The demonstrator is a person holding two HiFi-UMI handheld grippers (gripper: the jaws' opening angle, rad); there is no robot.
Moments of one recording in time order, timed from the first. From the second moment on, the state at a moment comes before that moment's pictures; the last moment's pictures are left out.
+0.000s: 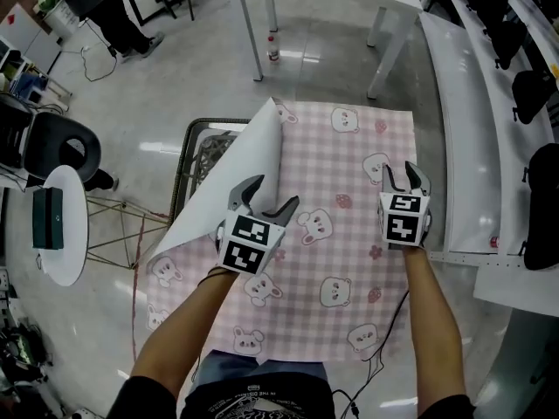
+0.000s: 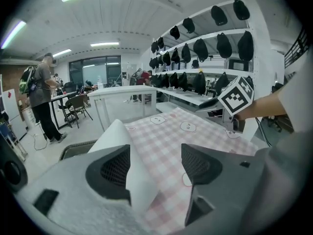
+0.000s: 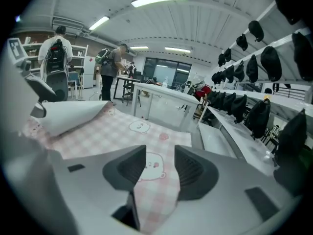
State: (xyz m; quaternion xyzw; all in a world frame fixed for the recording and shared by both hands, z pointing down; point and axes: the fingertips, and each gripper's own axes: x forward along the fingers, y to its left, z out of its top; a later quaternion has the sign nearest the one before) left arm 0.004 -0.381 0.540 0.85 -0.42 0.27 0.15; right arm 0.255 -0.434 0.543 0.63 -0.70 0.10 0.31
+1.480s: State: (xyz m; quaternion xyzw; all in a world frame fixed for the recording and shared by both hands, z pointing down) left arm -0.079 -0.370 0.577 0.83 -0.31 0.44 -0.11; right arm 0.160 -0.282 0.546 0.70 -0.64 0.17 0.27
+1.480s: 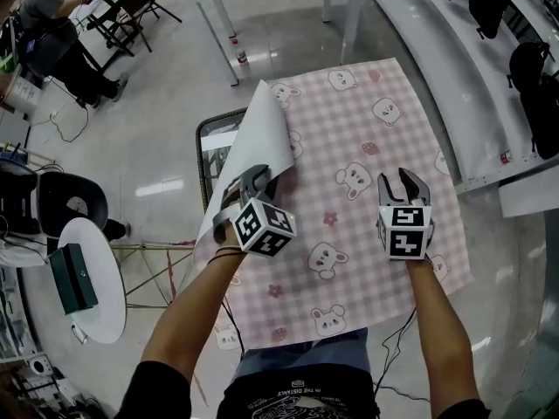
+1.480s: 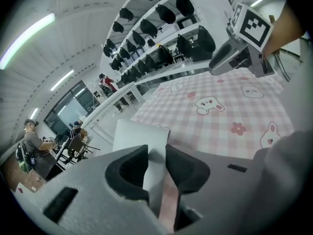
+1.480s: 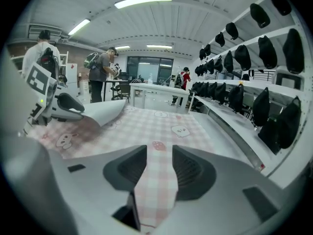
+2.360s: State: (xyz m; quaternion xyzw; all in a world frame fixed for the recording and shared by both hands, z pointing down) left arm -0.244 -0.458 0.569 0.82 -0.44 0.36 -0.01; right arm 0.028 -0.347 0.575 0.64 -0.69 0.16 0.30
